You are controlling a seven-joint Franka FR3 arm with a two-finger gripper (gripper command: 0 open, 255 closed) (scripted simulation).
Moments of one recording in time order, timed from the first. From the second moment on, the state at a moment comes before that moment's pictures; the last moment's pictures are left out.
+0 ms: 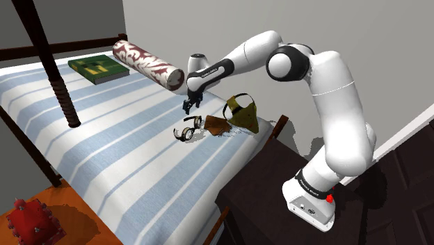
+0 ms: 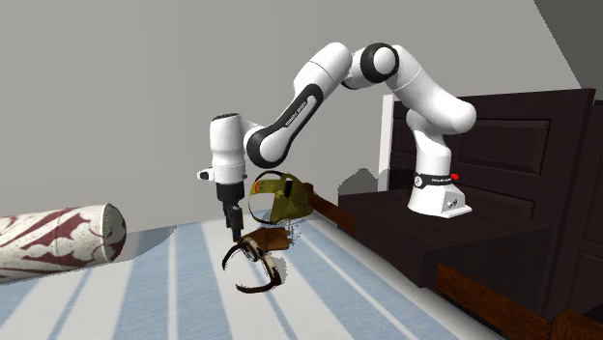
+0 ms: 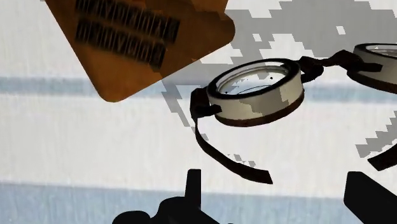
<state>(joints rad) -0.03 0.85 0.04 -1.51 -0.11 2.35 -0.08</state>
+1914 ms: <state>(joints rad) -0.03 1.08 0.04 -1.24 -0.10 2.30 -0.09</state>
